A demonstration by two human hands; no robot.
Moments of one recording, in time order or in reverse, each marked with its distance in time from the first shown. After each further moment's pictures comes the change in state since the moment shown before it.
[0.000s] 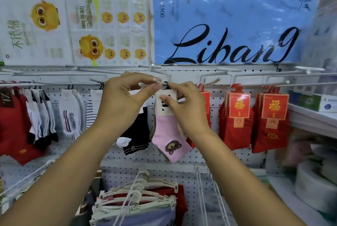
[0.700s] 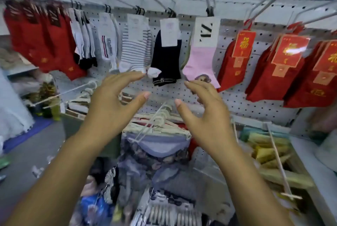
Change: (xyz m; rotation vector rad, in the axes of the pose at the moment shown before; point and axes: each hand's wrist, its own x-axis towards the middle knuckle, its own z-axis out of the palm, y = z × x) left_hand -0.178 0.010 -0.060 0.447 -0.054 -0.356; right_hand -0.165 -0.018 -0.017 -0.026 -0.340 0.064
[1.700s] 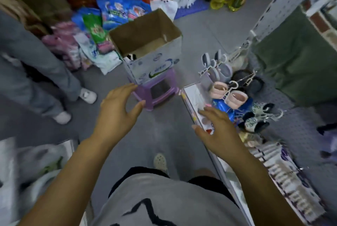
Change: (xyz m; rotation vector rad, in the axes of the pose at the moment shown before) left_hand -0.418 -0.269 -0.387 0.619 -0.007 -1.088; right_hand -0.256 -0.182 0.476 0.126 -1.178 0.008
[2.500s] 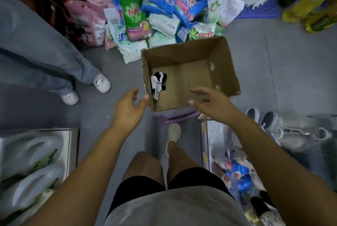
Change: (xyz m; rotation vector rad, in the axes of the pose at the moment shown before) left_hand 0.314 -0.157 0.041 -0.460 0.070 -0.782; right_hand 0.488 -0.079 0.084 0.103 -0.631 -0.074
